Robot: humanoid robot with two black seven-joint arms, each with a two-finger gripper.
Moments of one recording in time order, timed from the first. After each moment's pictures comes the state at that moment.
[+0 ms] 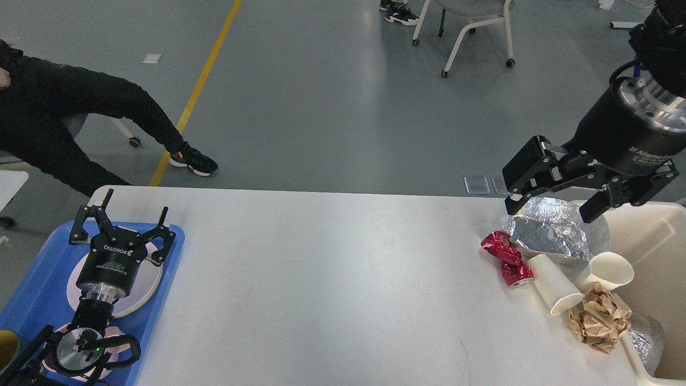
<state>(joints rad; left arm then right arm) -0.19 0.23 -1.35 -0.87 0.09 -0.59 -0.23 2.56 -0.42 -1.31 1.58 0.06 0.95 -0.20</state>
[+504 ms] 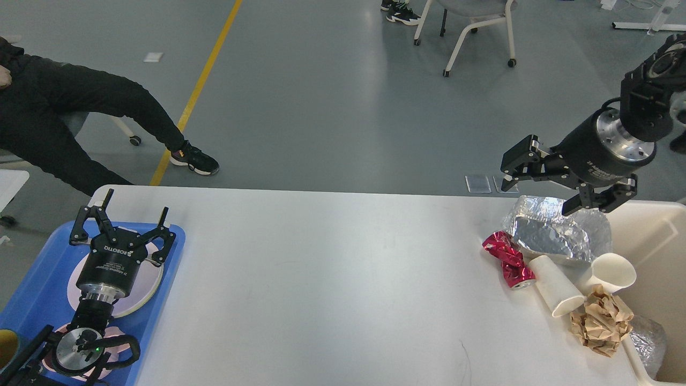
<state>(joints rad) -0.19 0.23 -1.35 -0.87 0.09 -0.59 -0.23 2.26 -0.43 -1.33 1.47 0.20 0.59 -0.20</state>
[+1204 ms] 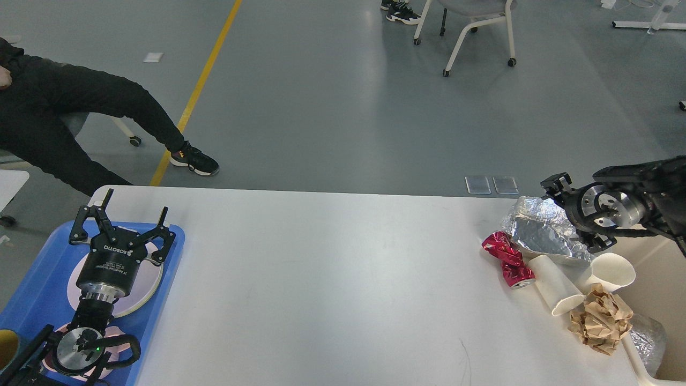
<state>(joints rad) -0.19 0.23 -1.35 -0.87 0.09 -0.59 -0.23 1.40 -0.41 -1.09 0.83 0.58 0.04 -0.20</state>
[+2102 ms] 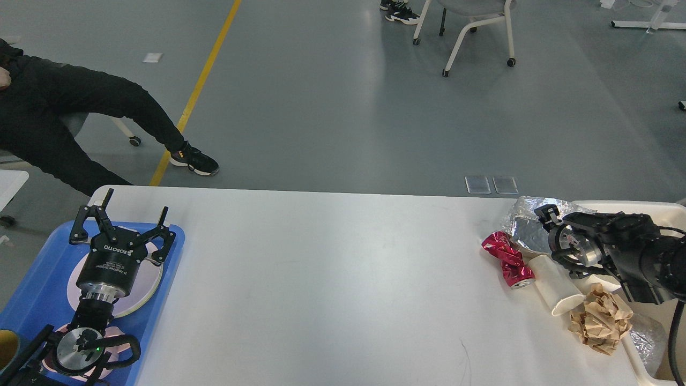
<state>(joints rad) -0.19 0.23 -1.35 -0.87 0.09 -0.59 -0.23 1.09 -0.29 -0.93 0.51 0.57 -0.06 -0.22</state>
